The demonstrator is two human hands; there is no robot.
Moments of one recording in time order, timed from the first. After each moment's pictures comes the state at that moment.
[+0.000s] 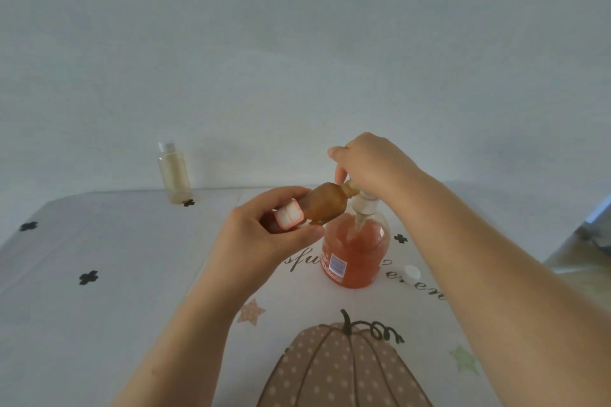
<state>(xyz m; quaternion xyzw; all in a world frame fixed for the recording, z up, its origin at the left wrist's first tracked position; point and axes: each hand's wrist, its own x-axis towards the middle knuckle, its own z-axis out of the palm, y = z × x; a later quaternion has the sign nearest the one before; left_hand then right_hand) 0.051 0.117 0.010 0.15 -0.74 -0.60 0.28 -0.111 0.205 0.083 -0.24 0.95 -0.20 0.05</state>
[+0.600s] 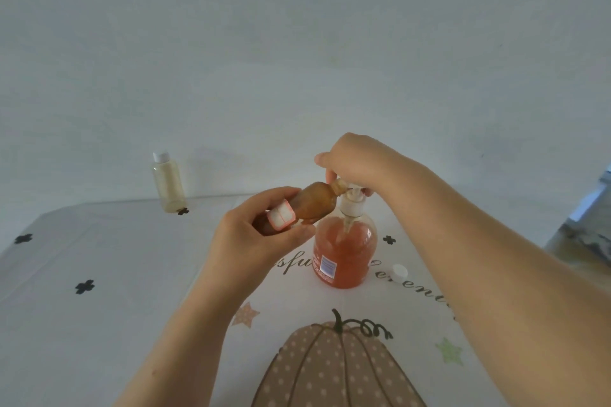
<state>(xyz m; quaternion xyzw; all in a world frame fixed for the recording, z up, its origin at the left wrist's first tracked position) 0.054 0.124 0.016 0.14 -0.75 -0.58 0.30 -0.102 0.205 0.103 -0.25 0.95 -0.18 0.08</state>
